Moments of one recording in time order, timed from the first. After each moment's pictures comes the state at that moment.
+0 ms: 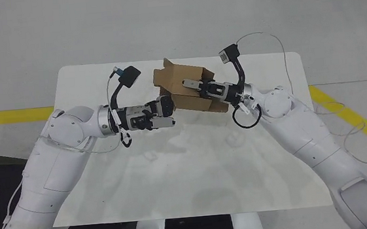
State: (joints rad) left arm 0.93 -0.97 -1.16 -1.62 -0.34 -0.55 -1.07; right arm -0.63 -1.16 0.74 -1.19 0.49 -0.62 0.70
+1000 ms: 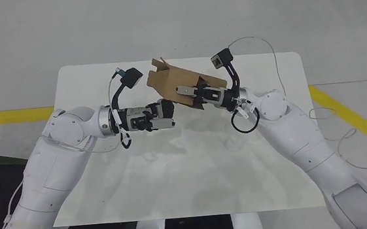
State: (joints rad) left arm 0.93 -0.97 -1.15 -1.61 -0.39 -0.52 -1.11; right arm -0.67 -1.20 0.79 -1.22 0.56 -0.58 0.84
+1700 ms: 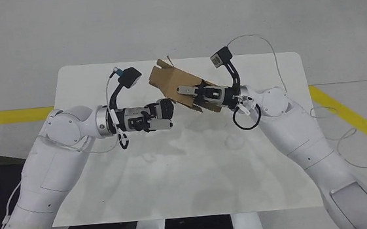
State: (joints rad) left arm 0.93 -0.97 -1.18 -1.62 -0.42 -0.52 -1.14; right arm -0.67 -1.21 0.85 -1.19 0.55 -0.55 0.91
